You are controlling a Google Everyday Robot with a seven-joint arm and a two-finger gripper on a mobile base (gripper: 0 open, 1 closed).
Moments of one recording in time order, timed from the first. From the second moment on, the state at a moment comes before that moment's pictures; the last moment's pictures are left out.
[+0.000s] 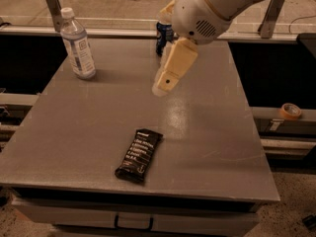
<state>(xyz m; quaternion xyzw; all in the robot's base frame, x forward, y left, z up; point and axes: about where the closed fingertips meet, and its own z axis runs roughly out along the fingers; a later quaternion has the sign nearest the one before) 0.518 -0.005 1.001 -0.68 0.65 0.10 0.33</state>
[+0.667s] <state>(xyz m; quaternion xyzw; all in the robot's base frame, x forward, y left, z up) 0.559 0.083 0.992 -0.67 0.60 0.16 0.40</state>
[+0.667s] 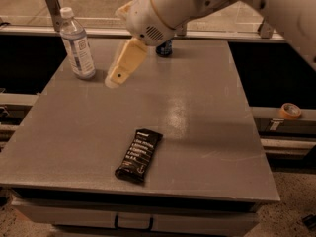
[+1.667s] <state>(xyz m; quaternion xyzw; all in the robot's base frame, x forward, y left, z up) 0.675 0.192 0.954 -0.58 0.59 0.25 0.51</state>
